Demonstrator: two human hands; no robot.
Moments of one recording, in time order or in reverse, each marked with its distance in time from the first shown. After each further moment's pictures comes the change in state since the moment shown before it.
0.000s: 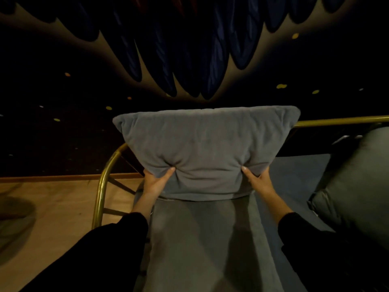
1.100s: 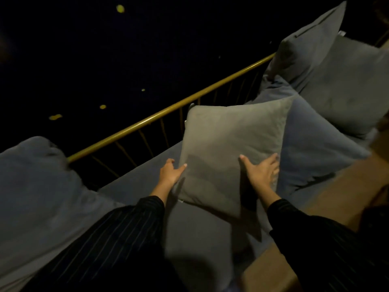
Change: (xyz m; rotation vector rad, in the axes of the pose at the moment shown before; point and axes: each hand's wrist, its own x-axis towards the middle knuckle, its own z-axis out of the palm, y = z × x) left_hand -0.230 0.082 0.518 0.736 -0.626 0.147; right_hand -0.023 0.087 -0.491 -0.229 0.846 0.487
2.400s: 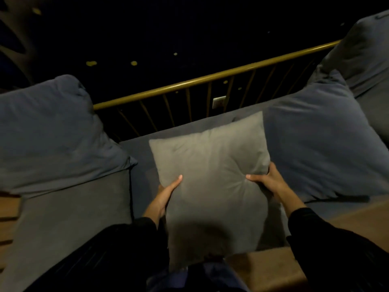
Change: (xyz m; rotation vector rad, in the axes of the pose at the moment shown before) left_hand -0.076 -0.132 0.076 -1.048 0.047 -0.336; right_hand 0.061 0.064 -0.008 0.026 -0.770 -0.099
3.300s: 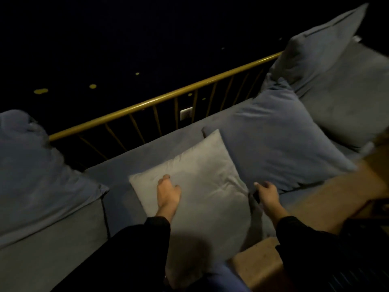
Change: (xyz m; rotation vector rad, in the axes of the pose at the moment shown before) left_hand -0.002 0.042 0.097 0.993 0.215 0.327; right_hand -0.008 0.054 -0.029 0.061 0.427 0.158
